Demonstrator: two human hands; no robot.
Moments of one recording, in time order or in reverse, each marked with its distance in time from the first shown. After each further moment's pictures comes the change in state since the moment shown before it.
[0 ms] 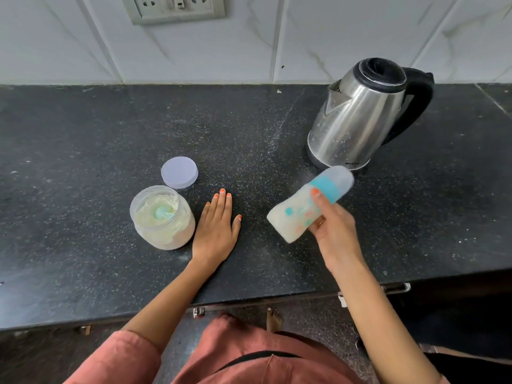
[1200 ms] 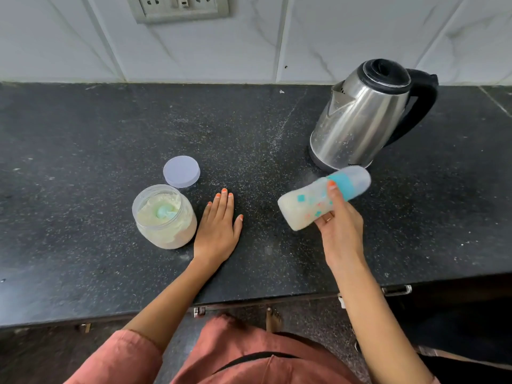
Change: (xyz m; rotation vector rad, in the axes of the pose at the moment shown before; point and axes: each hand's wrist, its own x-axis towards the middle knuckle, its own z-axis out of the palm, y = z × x) left_hand 0.000 0.000 0.000 -0.013 0.004 0.006; right_hand 0.005 -0.003 0.003 0.075 0.106 -0.082
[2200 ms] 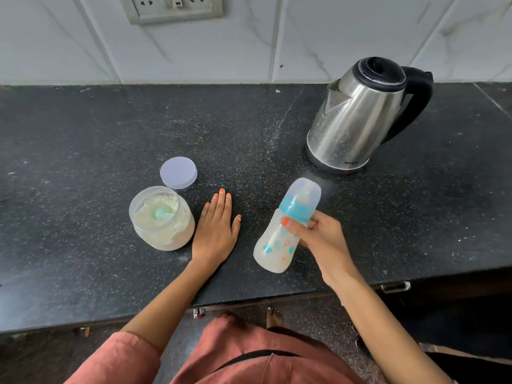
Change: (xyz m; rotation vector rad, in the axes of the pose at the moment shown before) left_hand 0.000 -0.001 0.000 0.013 -0.008 -0.008; right_hand -0.018 0.014 -0.011 -0.557 -0.267 0.028
